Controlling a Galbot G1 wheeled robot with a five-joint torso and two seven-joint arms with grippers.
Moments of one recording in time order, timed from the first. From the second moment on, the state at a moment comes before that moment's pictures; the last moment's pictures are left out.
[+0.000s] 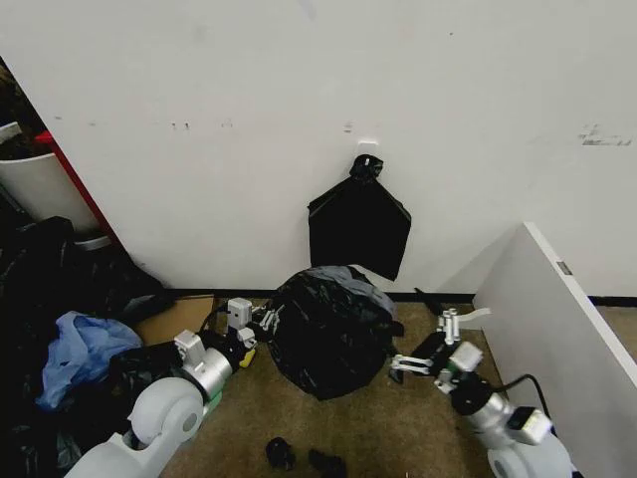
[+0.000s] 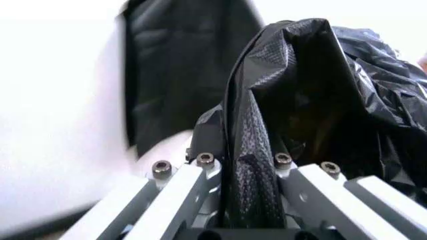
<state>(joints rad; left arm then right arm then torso) 1.32 -0.95 -0.28 -1.98 -0.64 -0.04 0.30 -1.53 1.02 0.41 2.02 0.28 0.54 -0.36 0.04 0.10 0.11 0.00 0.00</state>
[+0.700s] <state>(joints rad) 1.33 -0.96 -0.30 -1.94 -0.52 -0.13 0.41 -1.51 1.02 0.47 1.93 -0.03 0.57 -0.26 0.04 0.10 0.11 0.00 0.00</state>
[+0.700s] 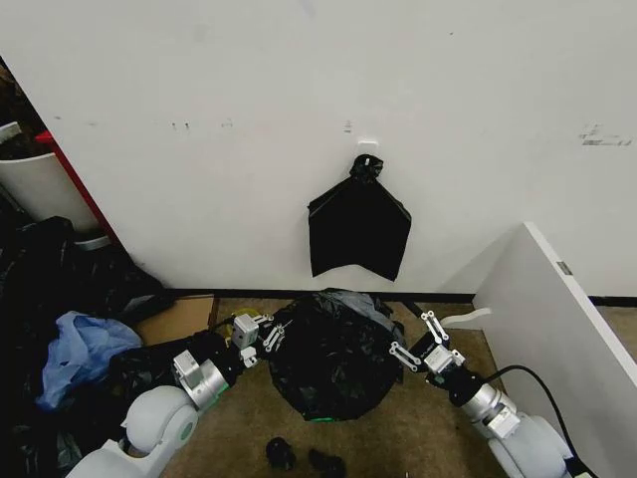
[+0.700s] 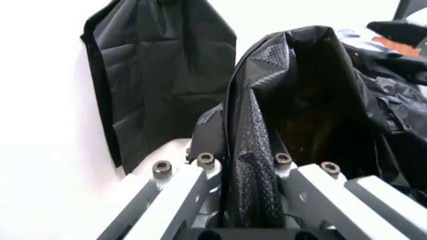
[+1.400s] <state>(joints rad) 1.34 -0.97 -0.30 -1.93 -0.53 -0.13 0.45 -1.46 1.01 0.47 1.83 0.20 0.57 -0.42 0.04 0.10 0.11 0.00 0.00</state>
